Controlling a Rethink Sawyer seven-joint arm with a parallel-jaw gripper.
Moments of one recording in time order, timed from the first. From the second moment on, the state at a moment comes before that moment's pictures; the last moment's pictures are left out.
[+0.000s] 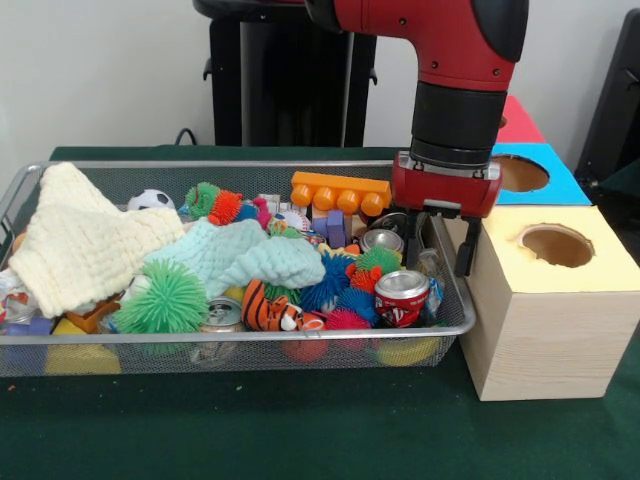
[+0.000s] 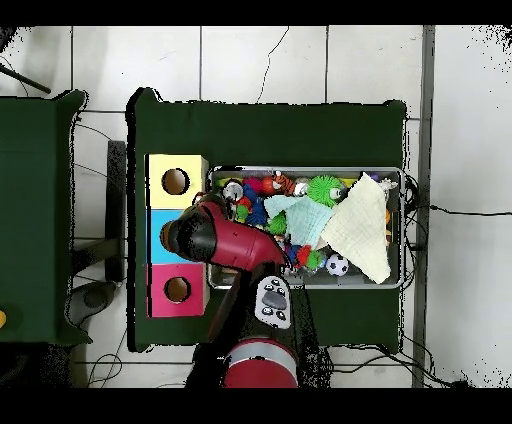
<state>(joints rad) 0.02 -0.50 -0.11 1.72 0.29 0.08 1.66</state>
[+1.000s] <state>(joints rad) 0.04 -0.49 -0.13 1.72 0.29 0.08 1.66</state>
